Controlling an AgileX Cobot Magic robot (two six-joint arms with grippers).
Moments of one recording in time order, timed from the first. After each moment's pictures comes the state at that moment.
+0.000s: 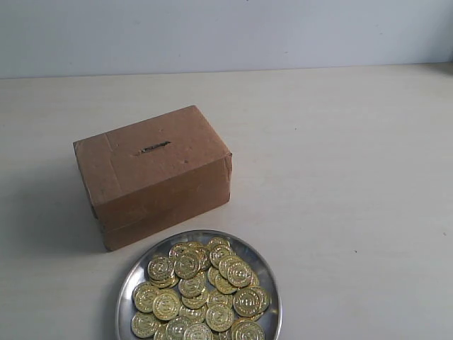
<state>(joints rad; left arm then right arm) 0.00 0.00 0.00 -0.12 0.22 1.80 -0.04 0.00 0.00 -0.10 -0.04 -0.35</state>
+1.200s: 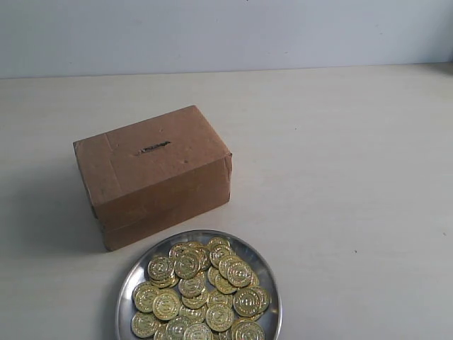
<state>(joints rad) 0.00 0.00 0.00 -0.13 0.34 1.06 -0.04 0.00 0.00 -0.10 0.25 -0.19</state>
